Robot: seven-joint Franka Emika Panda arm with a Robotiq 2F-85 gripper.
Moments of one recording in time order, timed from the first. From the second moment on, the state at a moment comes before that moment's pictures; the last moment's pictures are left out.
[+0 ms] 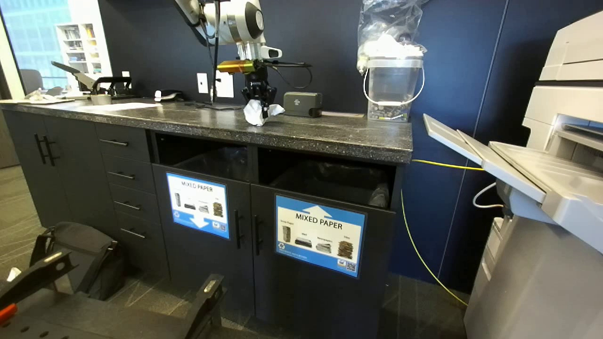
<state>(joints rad) 0.17 1.10 -0.11 -0.74 -0.04 1.97 0.44</state>
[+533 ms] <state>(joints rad) 0.17 1.10 -0.10 -0.71 -0.03 1.85 0.39</state>
